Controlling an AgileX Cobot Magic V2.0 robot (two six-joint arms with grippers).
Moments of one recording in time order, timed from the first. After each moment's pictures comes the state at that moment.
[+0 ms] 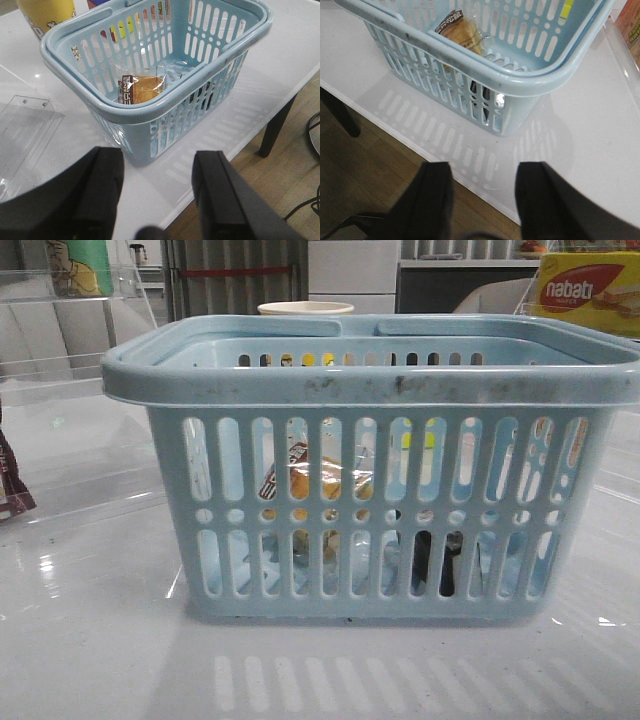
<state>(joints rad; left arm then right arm) -0.58 0.57 -0.76 -0.24 0.80 0.34 0.46 0.44 -0.67 0.08 0.91 -0.07</state>
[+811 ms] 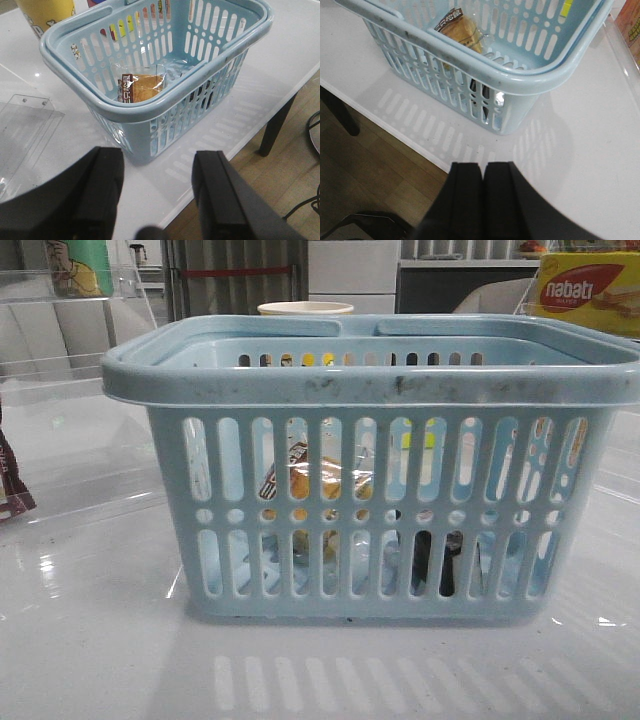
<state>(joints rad) -0.58 0.57 -0.76 -0.24 0.80 0.34 0.46 0.44 -0.67 0.08 0.91 -0.07</state>
